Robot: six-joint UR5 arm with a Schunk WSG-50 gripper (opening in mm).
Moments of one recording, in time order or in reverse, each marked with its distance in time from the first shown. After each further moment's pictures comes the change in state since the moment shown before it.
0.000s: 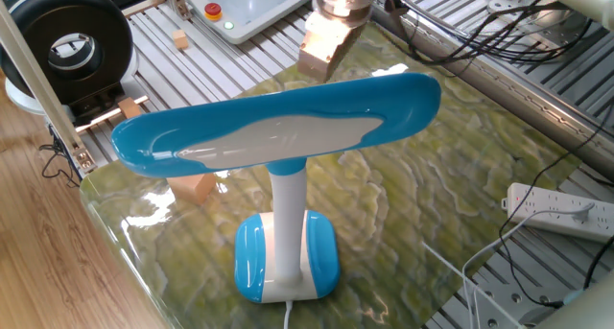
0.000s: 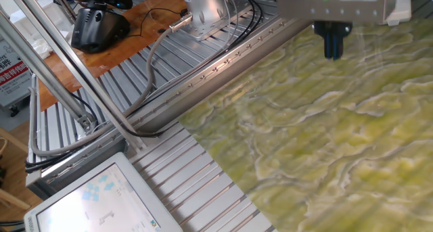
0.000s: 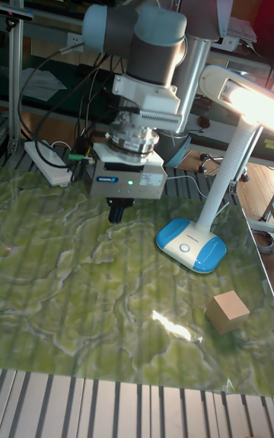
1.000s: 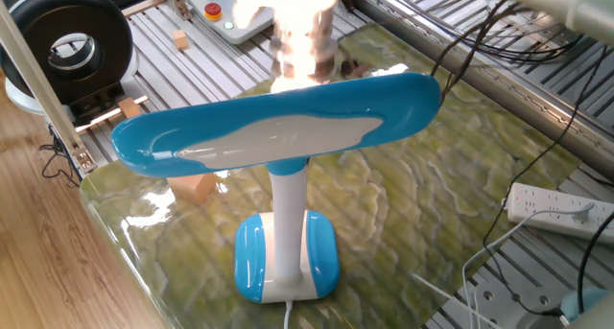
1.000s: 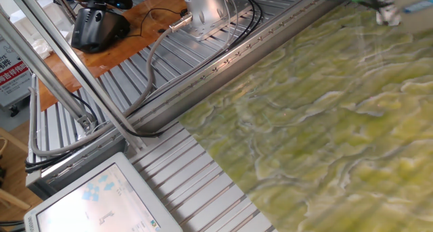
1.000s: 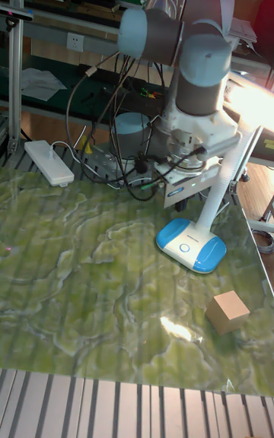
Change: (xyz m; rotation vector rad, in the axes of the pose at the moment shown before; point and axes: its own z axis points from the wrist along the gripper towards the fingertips) arm 0.029 0.173 -0.003 -0.345 0.195 -0.216
